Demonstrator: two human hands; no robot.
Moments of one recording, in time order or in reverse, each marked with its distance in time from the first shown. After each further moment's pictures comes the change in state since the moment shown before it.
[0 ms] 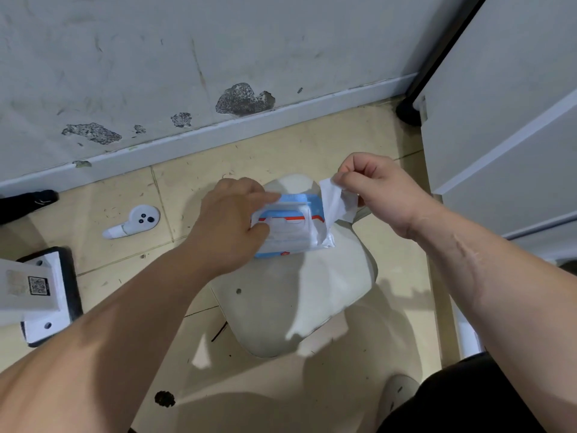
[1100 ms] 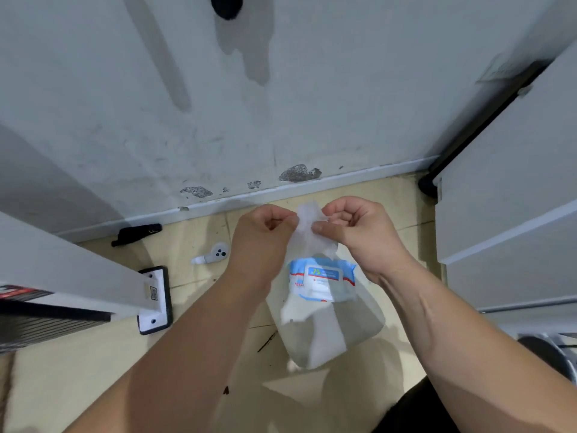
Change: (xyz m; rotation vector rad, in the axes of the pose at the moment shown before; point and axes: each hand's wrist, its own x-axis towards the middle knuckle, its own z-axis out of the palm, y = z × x) left_hand -0.029 0.118 -0.207 -0.897 0.399 -0.581; right_hand -0.039 -0.211 0.046 0.317 -0.044 -0.071
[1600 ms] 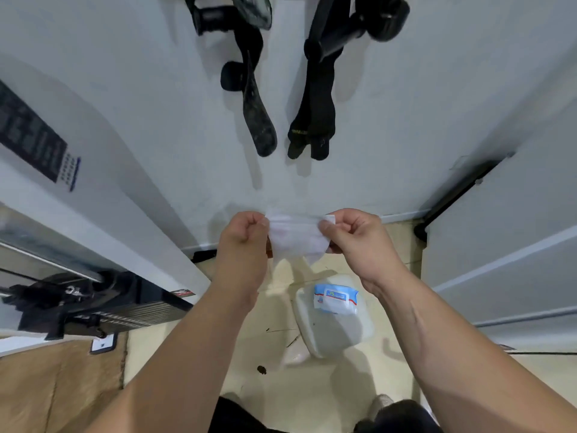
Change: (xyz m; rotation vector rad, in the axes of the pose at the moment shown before) left_hand -0.156 0.294 -0.151 -0.137 0.174 -0.021; right_hand -0.118 -0.328 0.082 -0.004 -0.007 0.013
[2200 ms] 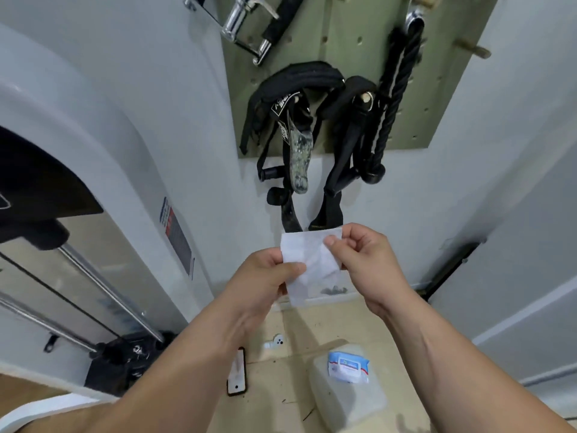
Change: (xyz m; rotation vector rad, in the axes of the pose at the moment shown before) left_hand -0.076 0.202 -0.076 -0.033 -0.421 -0.001; right_hand -0.075 -0.223 0.050 0.021 -0.036 -0.284
